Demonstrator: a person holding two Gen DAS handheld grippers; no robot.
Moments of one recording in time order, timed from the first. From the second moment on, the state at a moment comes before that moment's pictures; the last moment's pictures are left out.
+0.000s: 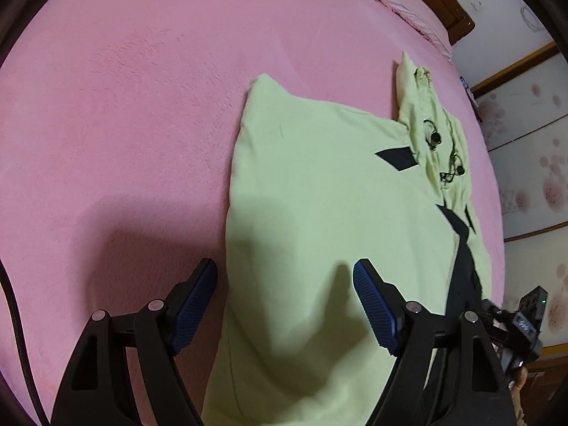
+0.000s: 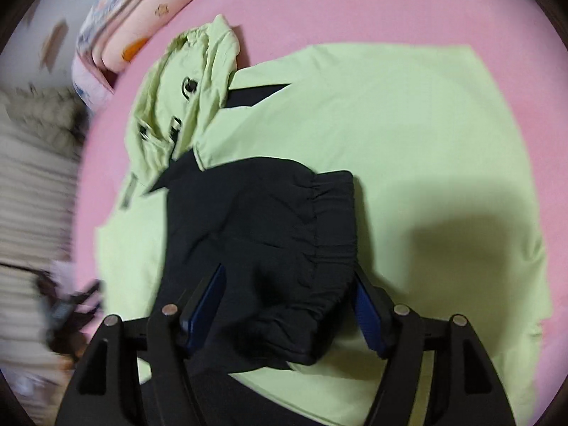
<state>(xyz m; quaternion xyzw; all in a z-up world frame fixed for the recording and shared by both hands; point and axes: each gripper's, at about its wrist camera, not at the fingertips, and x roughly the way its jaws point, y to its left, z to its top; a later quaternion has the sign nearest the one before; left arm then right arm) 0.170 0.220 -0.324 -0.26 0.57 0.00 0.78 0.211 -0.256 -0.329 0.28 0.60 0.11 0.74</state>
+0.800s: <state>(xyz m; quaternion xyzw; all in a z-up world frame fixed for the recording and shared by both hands) 0.184 0.198 -0.322 -0.10 0.53 0.12 0.83 0.234 -0.219 -0.318 0.05 0.57 0.05 0.82</state>
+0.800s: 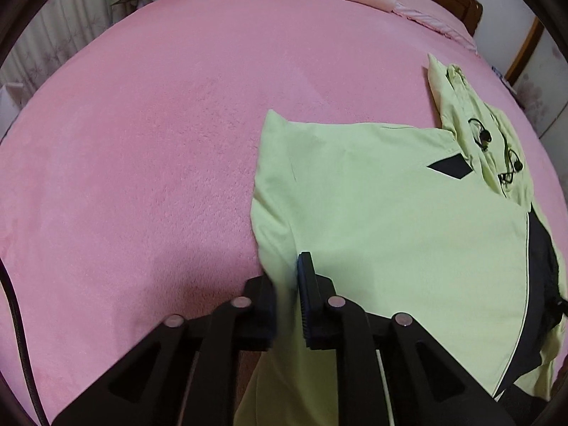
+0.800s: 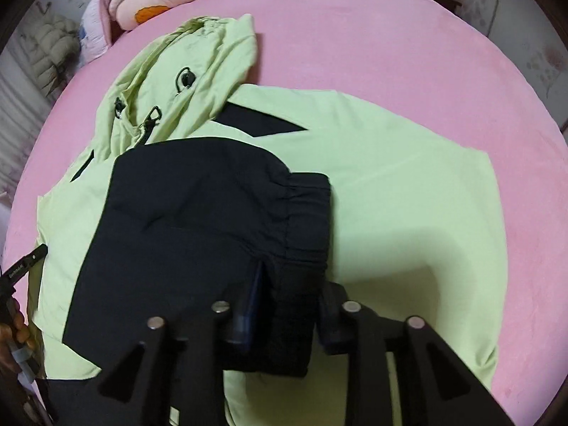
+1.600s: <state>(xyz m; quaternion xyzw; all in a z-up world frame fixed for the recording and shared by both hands) 0.160 0.107 -0.320 -0.08 0.52 0.13 0.84 0.184 -0.149 -0.326 -0.08 0.52 0.04 0.85</state>
